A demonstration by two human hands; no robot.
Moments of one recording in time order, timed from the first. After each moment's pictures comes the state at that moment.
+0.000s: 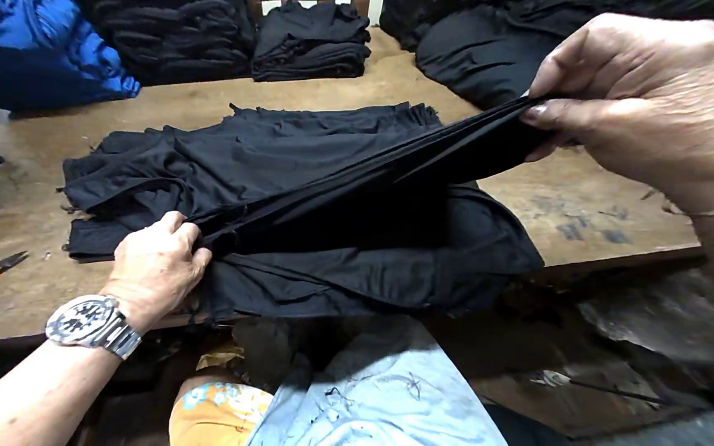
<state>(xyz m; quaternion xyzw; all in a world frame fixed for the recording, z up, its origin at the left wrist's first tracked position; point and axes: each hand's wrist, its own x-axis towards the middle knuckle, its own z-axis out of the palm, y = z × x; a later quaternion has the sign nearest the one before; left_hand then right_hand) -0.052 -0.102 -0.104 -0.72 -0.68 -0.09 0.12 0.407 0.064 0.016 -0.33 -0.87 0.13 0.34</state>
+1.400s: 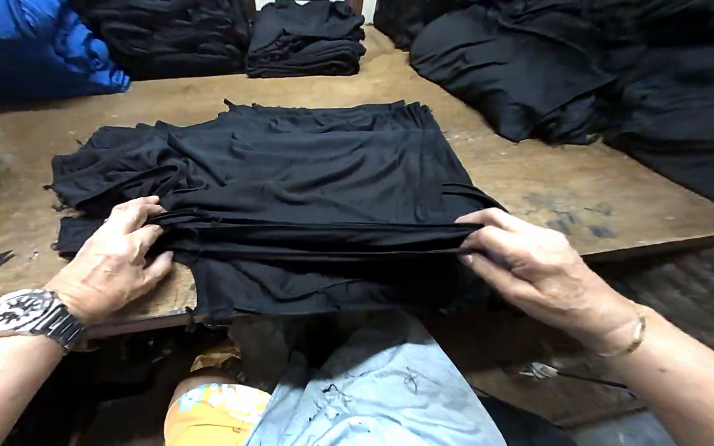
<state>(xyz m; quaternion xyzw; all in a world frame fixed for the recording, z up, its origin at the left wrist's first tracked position) -0.125 -0.102 -0.114 -0.81 -0.55 -0.17 0.08 0.412 -0.019 -0.093 -0.28 -0.92 0.02 0.27</state>
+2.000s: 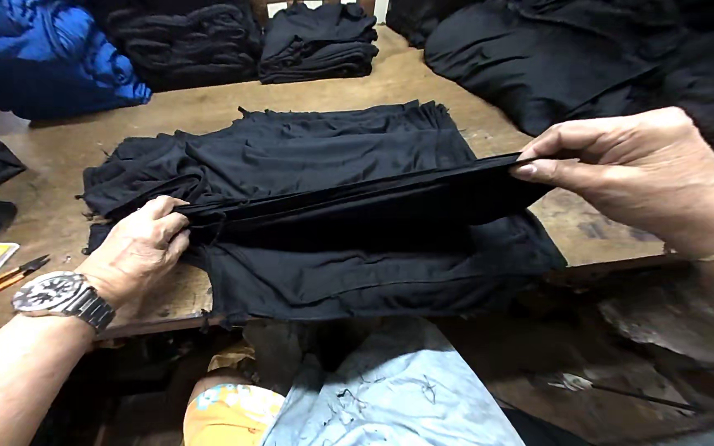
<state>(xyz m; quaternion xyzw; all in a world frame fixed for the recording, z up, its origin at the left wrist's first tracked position) -0.114 -0.085 -0.091 -0.80 -0.57 -0.16 0.08 0.424 0.052 -0.031 -0.34 -0.87 0.11 0.33</state>
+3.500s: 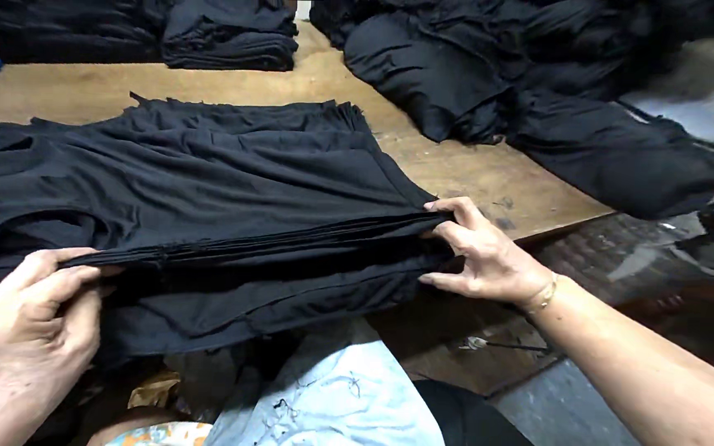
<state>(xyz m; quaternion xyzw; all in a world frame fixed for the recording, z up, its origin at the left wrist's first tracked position) -0.003 -0.124 -0.115 -0.70 -0.64 -0.32 0.03 0.498 0.022 -0.116 -0.32 -0.92 0.00 0.22</state>
